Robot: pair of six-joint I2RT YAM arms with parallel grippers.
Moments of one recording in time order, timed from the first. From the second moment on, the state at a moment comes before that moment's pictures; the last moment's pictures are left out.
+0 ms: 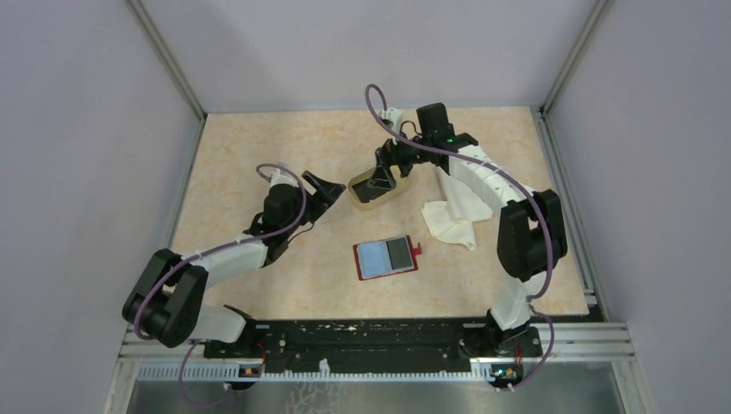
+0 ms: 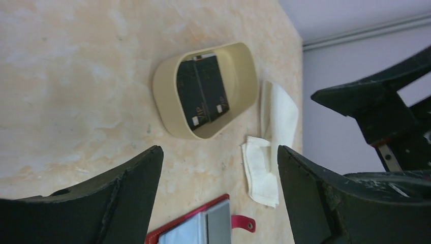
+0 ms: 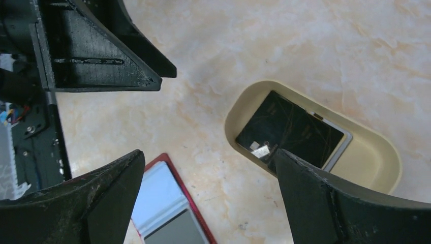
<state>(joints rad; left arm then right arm) -0.50 1.34 0.51 0.57 -0.03 -1.06 0.40 1.78 1.48 -0.40 -0.82 -0.24</state>
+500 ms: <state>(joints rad) -0.55 1.52 0.68 0.35 -0.19 -1.03 0.40 1.80 1.39 -0.34 -0.65 -0.23</state>
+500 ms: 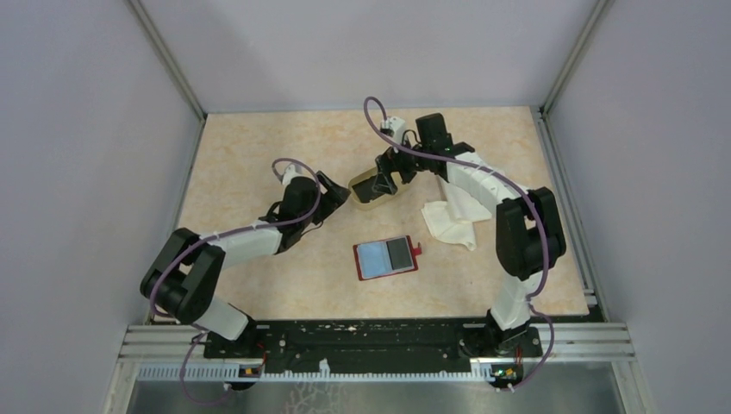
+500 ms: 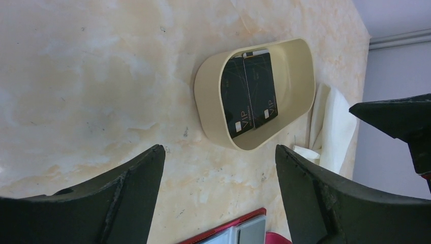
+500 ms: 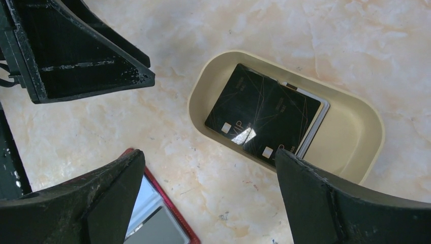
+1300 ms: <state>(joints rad) -0.57 1.68 1.13 -0.01 -0.17 -0.68 0.40 1.78 1.35 -0.26 -0.60 -0.13</state>
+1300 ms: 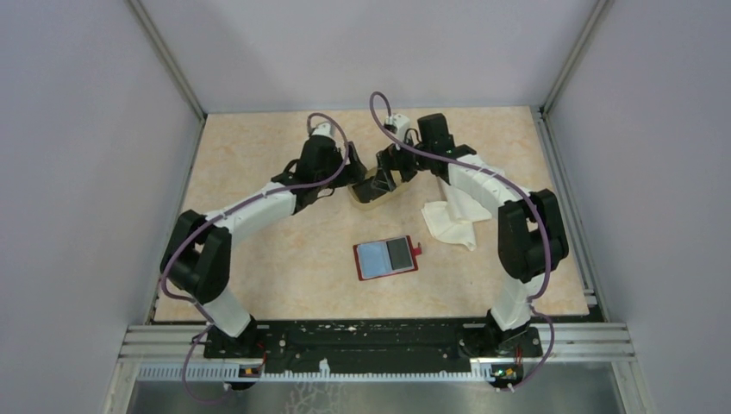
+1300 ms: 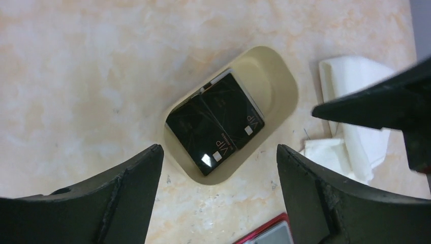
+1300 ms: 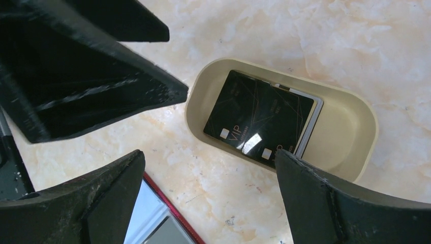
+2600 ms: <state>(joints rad) -0.45 2.04 1.36 -0.04 0.26 0.13 0.30 1.78 1.35 -0.26 -0.87 -0.08</state>
